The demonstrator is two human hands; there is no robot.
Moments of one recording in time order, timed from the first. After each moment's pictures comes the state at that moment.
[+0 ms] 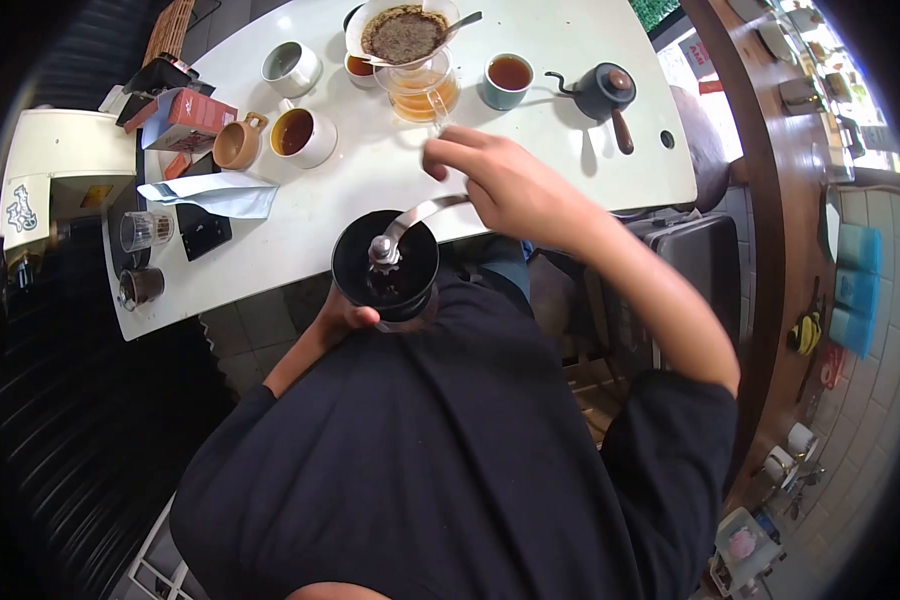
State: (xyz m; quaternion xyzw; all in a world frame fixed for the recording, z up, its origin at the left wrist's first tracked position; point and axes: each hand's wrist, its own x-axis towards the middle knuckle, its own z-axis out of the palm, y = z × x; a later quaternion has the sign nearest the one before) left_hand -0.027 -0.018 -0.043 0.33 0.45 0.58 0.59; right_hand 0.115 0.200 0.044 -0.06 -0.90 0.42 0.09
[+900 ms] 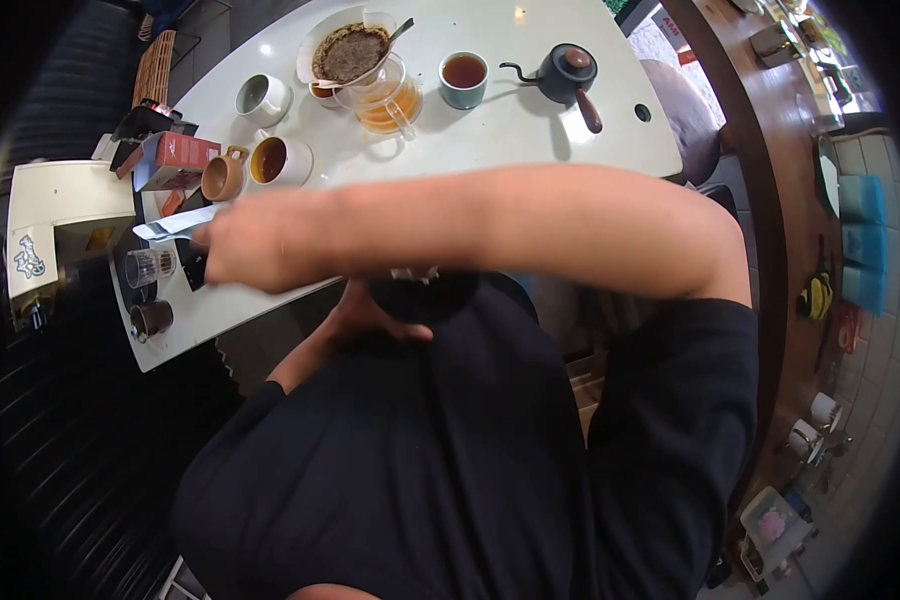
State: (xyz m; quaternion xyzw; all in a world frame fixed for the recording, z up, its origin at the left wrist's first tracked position) left_hand 0.008 0.014 -0.013 0.52 0.58 0.36 0.51; right_hand 0.014 0.131 0.078 0.22 -0.92 0.30 0.16
